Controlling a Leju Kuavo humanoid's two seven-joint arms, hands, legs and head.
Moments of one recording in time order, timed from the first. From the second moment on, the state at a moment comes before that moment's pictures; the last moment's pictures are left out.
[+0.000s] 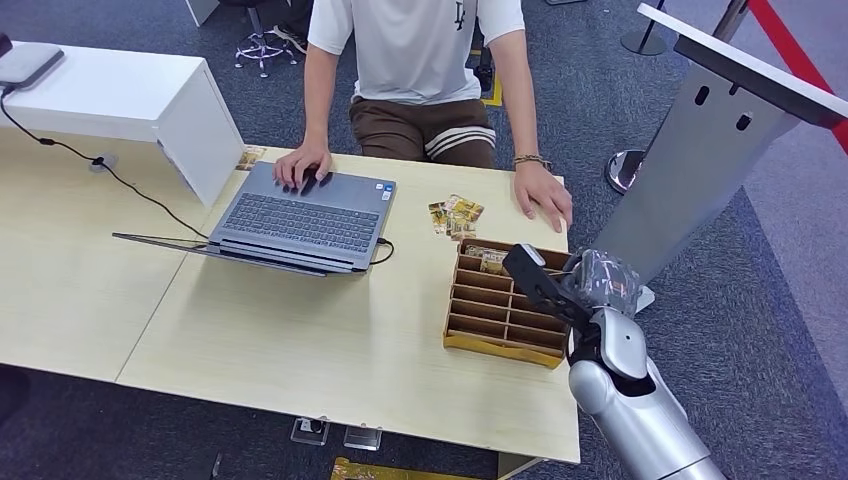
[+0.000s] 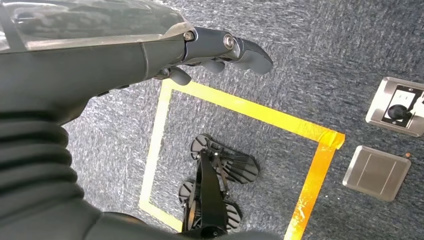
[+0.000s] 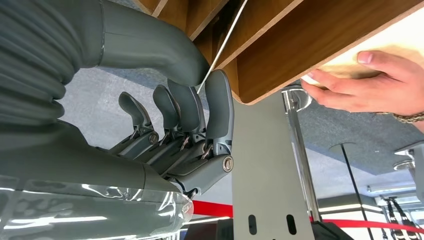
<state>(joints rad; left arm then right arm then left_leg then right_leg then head) -0.10 0.11 -0.91 -0.21 1.27 0.15 -0.27 -0.49 -0.16 0.60 -1.58 0.92 -0.30 0.32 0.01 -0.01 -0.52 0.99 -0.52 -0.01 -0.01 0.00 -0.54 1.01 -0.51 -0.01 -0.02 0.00</state>
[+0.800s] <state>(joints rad) -0.11 0.11 -0.91 -0.21 1.27 0.15 -0.27 -0.49 -0.16 0.60 -1.57 0.92 -0.32 0.30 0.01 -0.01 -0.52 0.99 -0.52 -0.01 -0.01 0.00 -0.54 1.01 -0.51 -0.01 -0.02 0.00</state>
